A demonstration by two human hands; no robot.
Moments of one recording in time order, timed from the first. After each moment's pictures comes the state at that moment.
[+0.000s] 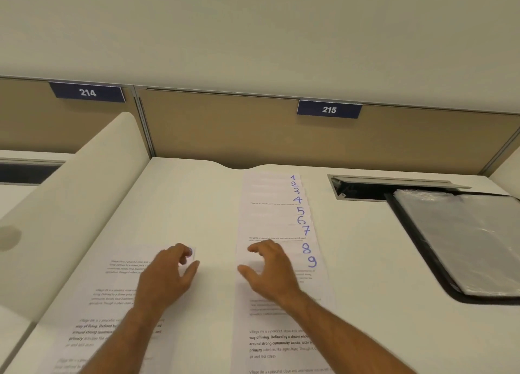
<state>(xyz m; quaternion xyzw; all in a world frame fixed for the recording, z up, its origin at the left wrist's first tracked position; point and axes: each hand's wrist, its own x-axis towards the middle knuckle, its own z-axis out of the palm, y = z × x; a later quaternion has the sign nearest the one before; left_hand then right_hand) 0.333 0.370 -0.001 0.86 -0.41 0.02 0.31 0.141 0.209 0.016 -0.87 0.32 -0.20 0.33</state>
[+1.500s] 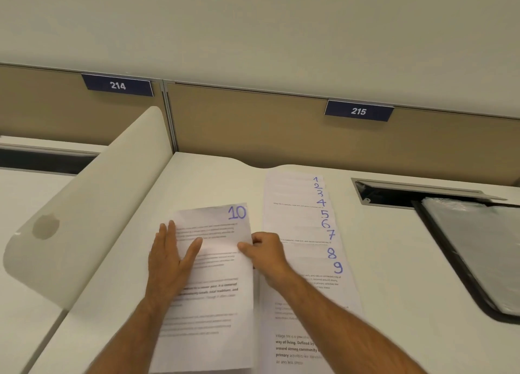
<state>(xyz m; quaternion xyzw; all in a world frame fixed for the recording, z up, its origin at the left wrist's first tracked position) 0.373 0.385 -0.004 0.88 -0.26 -0.09 0.39 0.229 0.224 0.025 -0.68 0.41 -0.15 0.59</state>
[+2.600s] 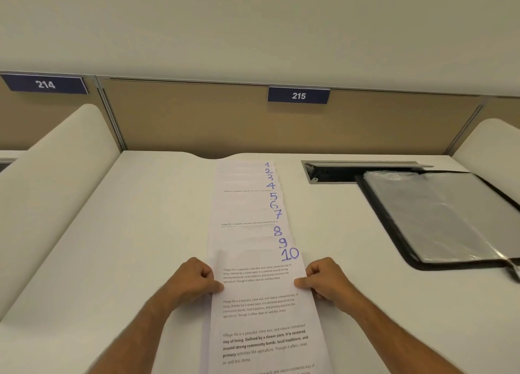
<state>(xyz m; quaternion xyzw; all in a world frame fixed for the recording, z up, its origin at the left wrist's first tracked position) 0.252 0.324 0.012 0.79 -0.37 -0.41 0.27 -0.021 0.149 0.010 -0.68 0.52 -0.05 0.51</state>
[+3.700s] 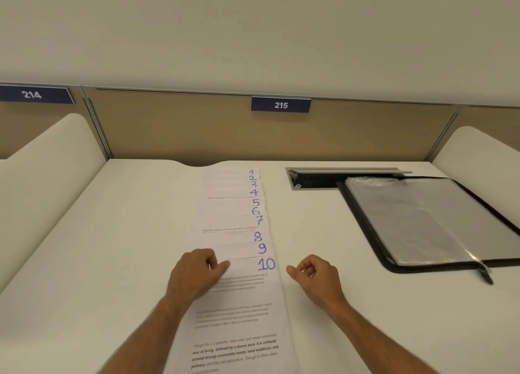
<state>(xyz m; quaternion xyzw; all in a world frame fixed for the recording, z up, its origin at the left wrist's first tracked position) 0.200 0.285 0.021 0.85 -0.41 -0.15 0.30 -0.050 0.144 0.004 -0.71 0.53 -0.22 0.40</state>
